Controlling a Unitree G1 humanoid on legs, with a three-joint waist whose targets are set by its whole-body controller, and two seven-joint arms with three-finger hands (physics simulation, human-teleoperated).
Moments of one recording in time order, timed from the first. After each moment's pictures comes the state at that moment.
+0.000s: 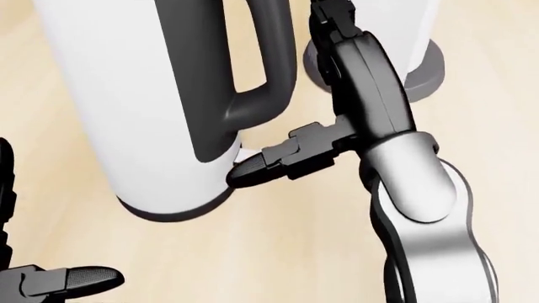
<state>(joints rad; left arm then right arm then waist) 0.07 0.02 0.26 -0.89 -0.13 0.61 -0.04 -0.60 0.00 0.07 -0.48 -0.26 0.79 0.22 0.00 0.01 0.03</state>
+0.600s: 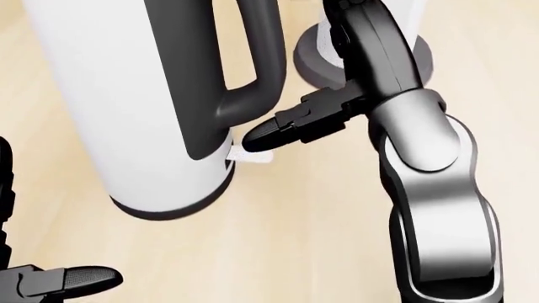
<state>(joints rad) 0.07 0.02 0.27 -0.90 -0.15 0.61 -0.03 -0.73 -0.06 0.02 -0.31 -0.27 0.76 0.24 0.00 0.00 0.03</state>
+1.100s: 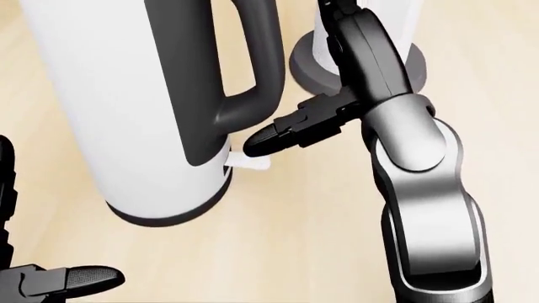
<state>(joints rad) 0.07 0.02 0.26 -0.89 -0.15 0.60 -0.03 -0.72 -0.06 0.02 -0.23 -0.28 0.69 0.24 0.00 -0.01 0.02</state>
